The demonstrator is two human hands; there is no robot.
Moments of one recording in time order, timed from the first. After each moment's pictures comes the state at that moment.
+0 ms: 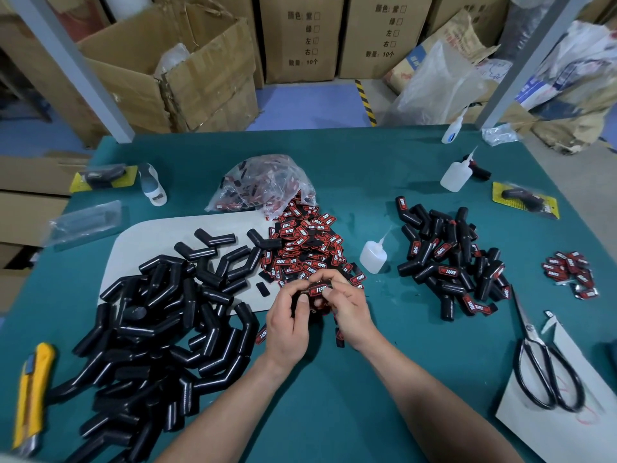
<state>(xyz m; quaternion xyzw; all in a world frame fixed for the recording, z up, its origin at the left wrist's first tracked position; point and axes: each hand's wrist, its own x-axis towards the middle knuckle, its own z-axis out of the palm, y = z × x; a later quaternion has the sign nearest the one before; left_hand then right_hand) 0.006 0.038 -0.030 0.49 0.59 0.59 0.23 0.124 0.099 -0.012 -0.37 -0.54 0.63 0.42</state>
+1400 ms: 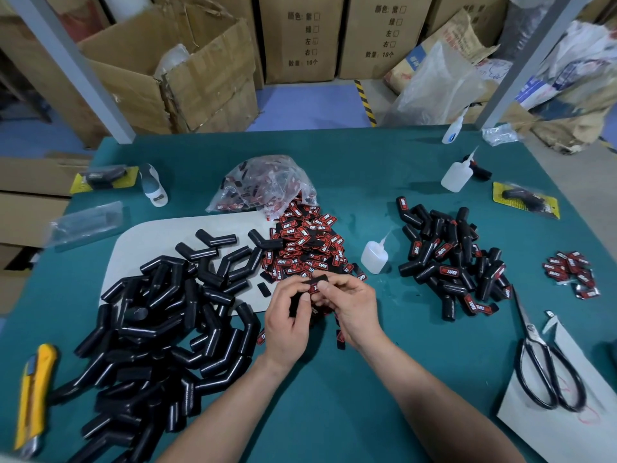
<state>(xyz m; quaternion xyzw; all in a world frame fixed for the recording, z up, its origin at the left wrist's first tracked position) 0.001 0.042 -0.026 0.53 0.56 0.61 0.18 0.119 0.100 -0.009 -0.39 -0.38 0.69 0.48</state>
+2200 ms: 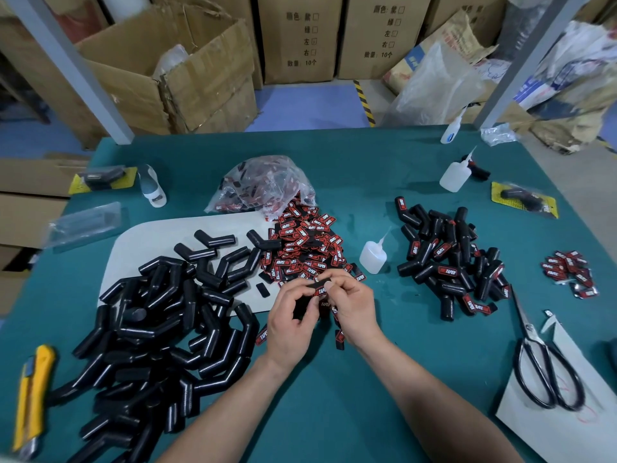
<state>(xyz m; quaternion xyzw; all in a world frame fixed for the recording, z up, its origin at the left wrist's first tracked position) 0.003 0.045 -0.038 0.54 0.56 0.60 0.18 0.123 0.103 -0.011 -0.44 -0.52 0.58 0.45</state>
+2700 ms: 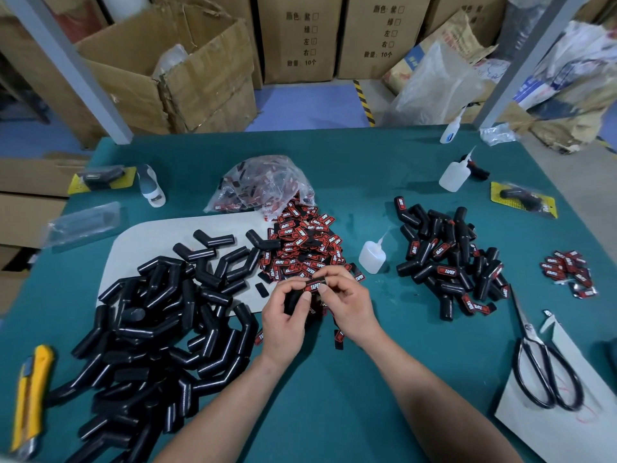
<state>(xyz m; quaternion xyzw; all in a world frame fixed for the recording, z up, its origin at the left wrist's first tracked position) 0.002 0.045 -0.027 0.44 0.56 0.64 0.30 0.129 0.106 -0.010 -0.40 -0.62 0.52 0.43</state>
